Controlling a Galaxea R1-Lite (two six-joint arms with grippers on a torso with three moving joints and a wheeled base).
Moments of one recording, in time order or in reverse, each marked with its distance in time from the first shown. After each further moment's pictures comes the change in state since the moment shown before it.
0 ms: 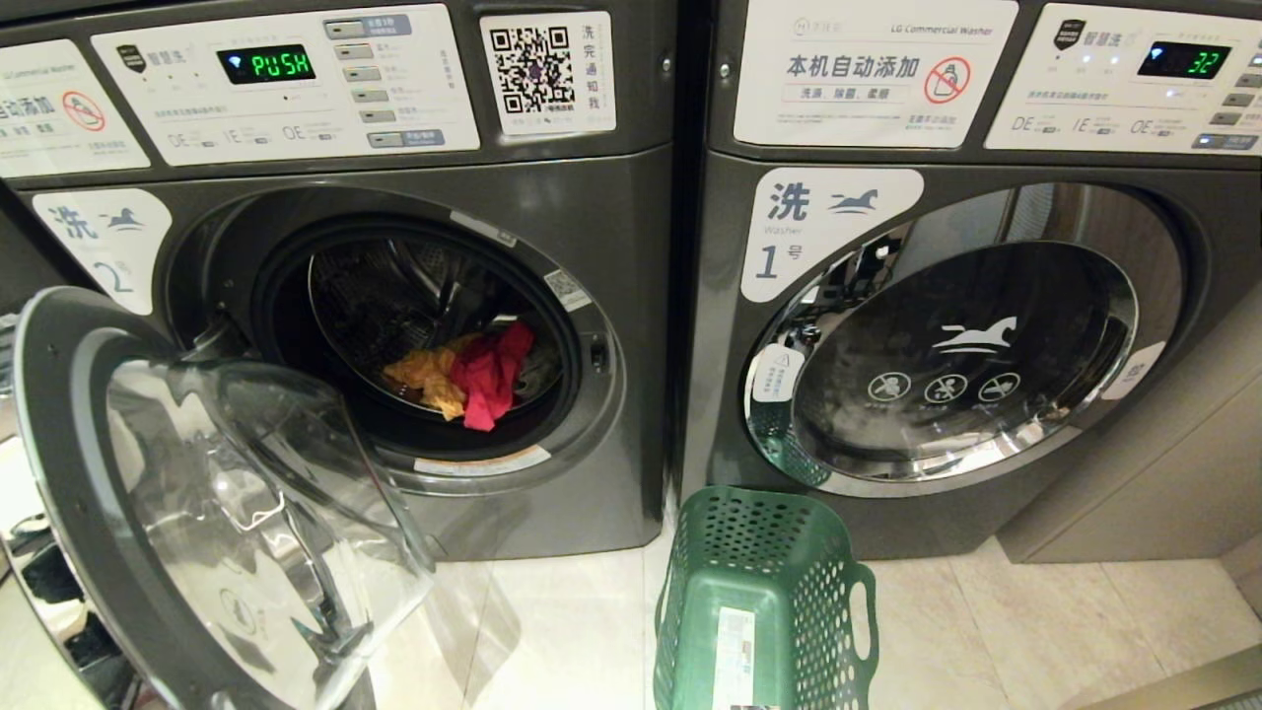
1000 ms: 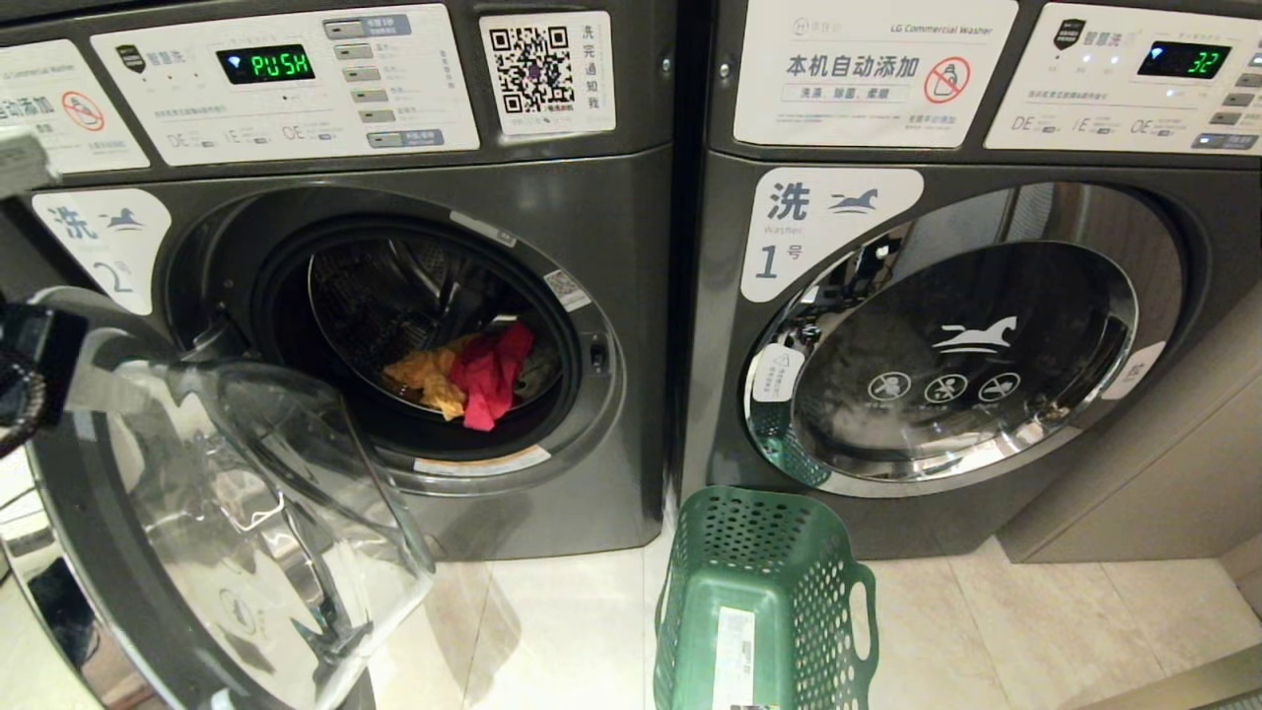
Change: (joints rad) left arm -0.578 0.444 -0.535 0.697 0.947 0.082; right arm 0.000 0.000 0.000 0.000 0.000 0.000
